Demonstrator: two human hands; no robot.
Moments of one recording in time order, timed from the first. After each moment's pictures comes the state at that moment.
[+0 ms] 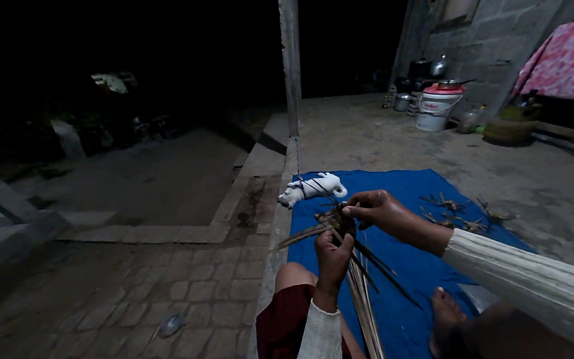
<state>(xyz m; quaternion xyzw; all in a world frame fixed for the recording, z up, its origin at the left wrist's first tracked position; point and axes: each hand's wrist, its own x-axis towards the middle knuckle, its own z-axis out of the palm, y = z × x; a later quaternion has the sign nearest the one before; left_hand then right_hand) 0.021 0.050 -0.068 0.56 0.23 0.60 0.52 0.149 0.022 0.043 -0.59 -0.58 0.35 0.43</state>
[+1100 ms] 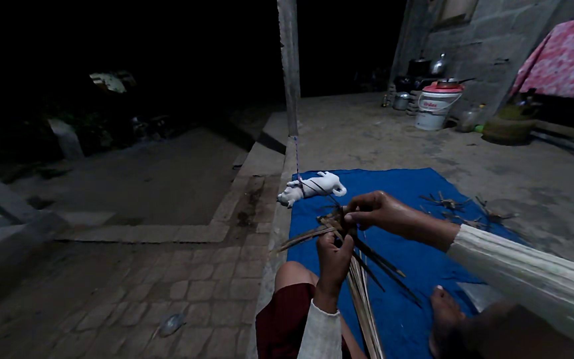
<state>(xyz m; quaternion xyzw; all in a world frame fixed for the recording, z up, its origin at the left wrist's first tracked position) 0.022 0.049 -0.074 0.59 0.23 0.58 0.51 0.162 0.021 0.046 -0.58 -0.65 0.35 0.34</state>
